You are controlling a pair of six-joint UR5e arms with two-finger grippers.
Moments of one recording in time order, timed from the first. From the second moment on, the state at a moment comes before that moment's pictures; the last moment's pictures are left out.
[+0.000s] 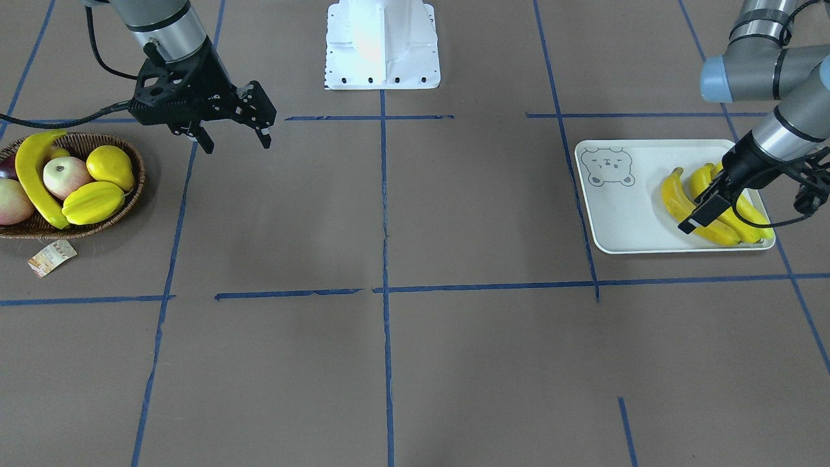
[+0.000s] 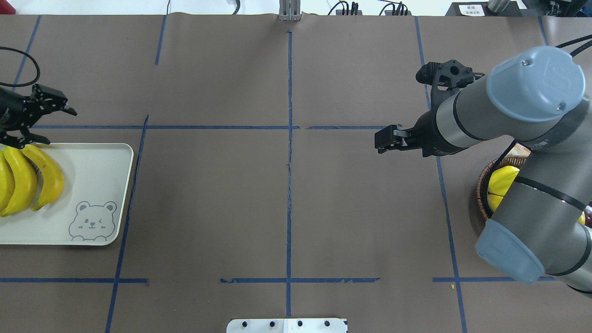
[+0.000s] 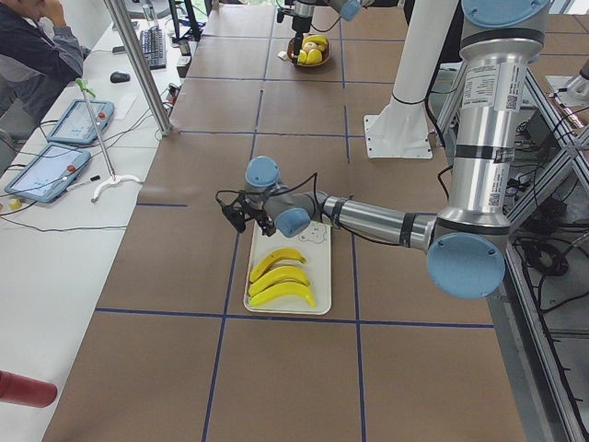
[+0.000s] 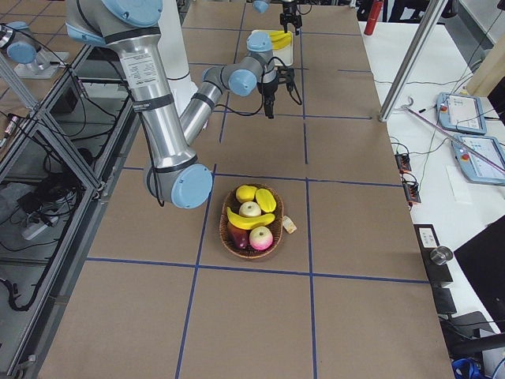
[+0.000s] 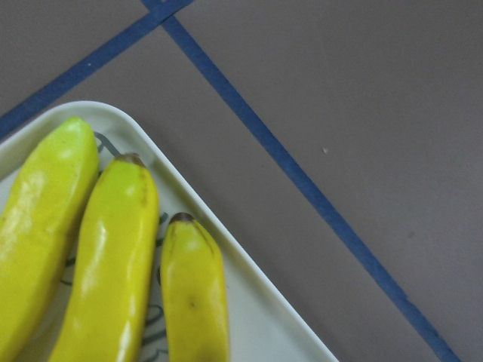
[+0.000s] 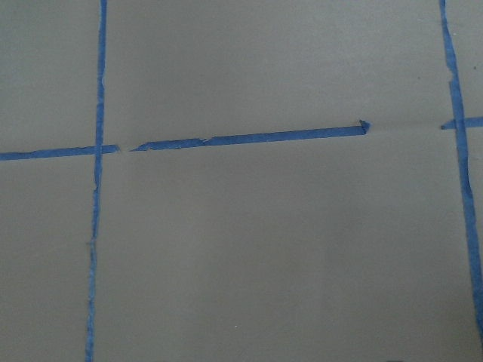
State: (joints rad) left arm -1.08 -1.67 -1.71 -2.22 -2.26 -1.65; right arm 0.72 -1.23 2.14 -1.61 1.96 1.14
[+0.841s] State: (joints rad) left arm -0.97 -1.91 -1.78 -2.27 -2.19 -1.83; right arm 0.76 -1.27 2.15 -1.62 1.99 1.06
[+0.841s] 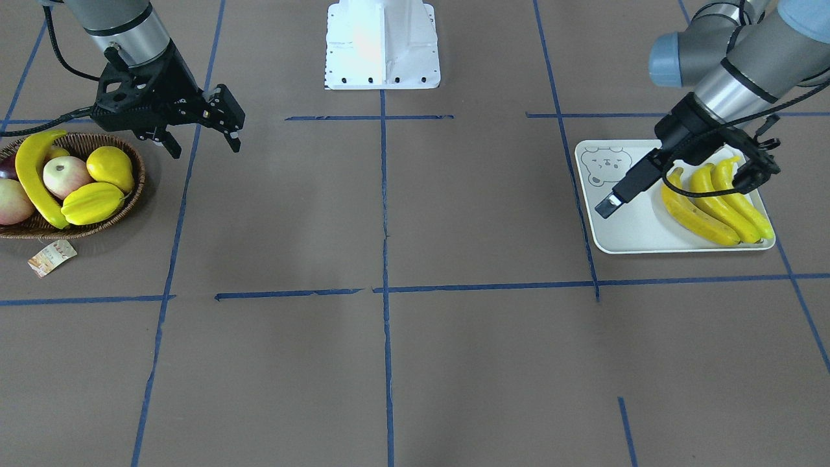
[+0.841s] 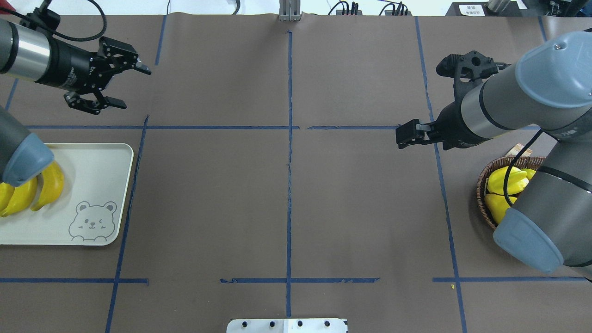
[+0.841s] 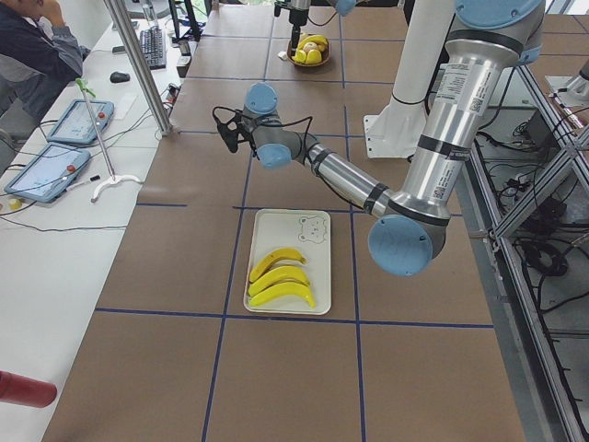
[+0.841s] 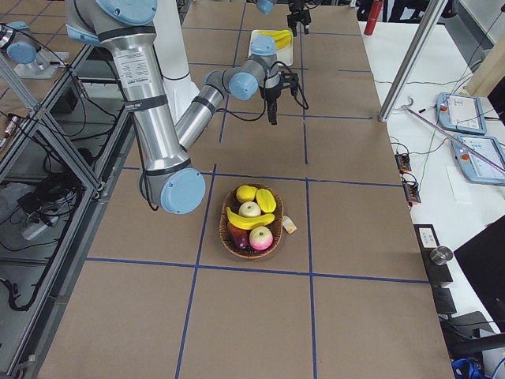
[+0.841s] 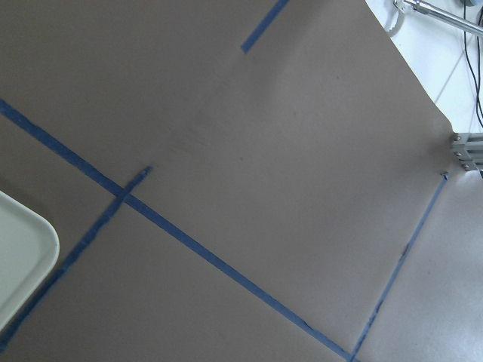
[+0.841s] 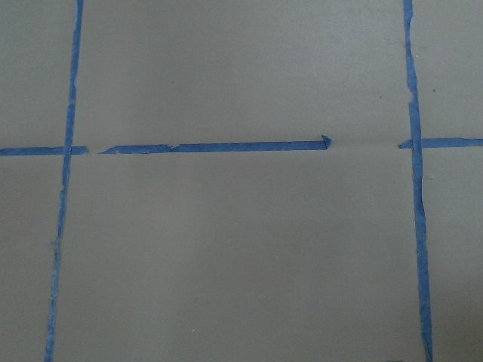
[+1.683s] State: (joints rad) left arm -0.76 -2.04 -1.80 -2.15 -1.99 -1.65; right arm 0.86 -1.39 2.15 -1.61 2.05 0.84
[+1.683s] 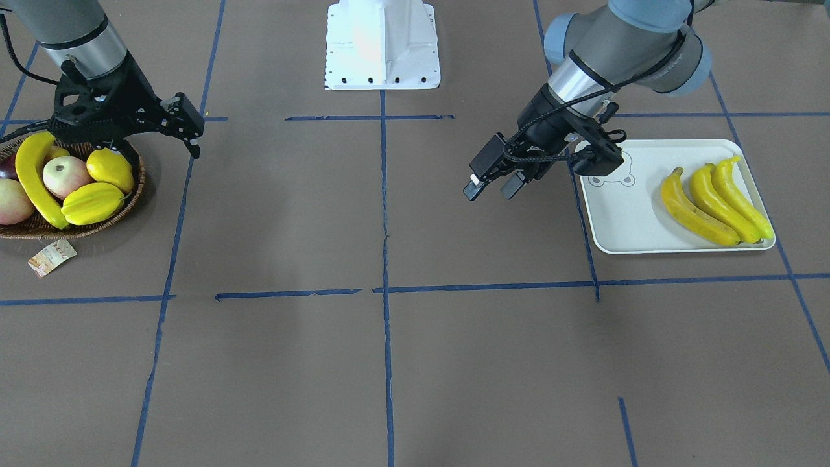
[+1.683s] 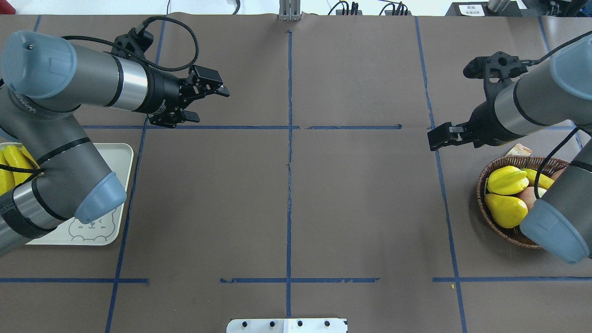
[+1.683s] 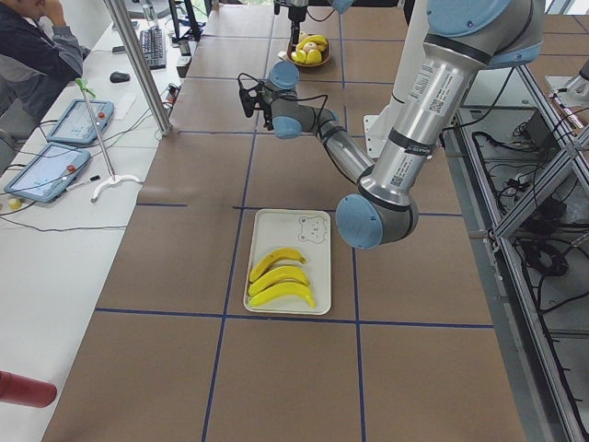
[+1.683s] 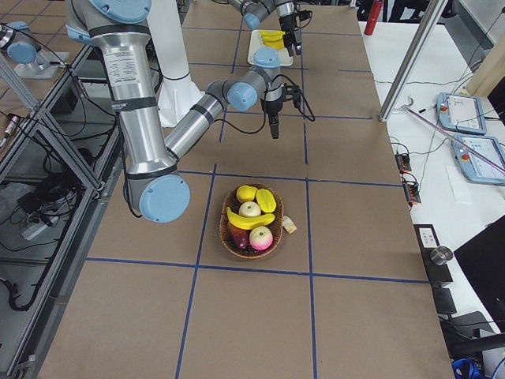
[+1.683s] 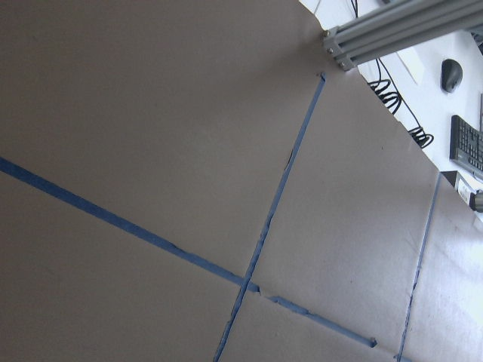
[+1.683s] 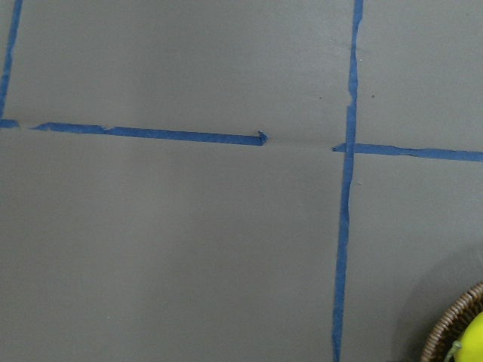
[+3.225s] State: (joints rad) left arm -0.66 -2.10 -1.82 -1.84 -1.97 -1.29; right arm 1.02 -1.77 2.04 -1.61 2.06 0.34
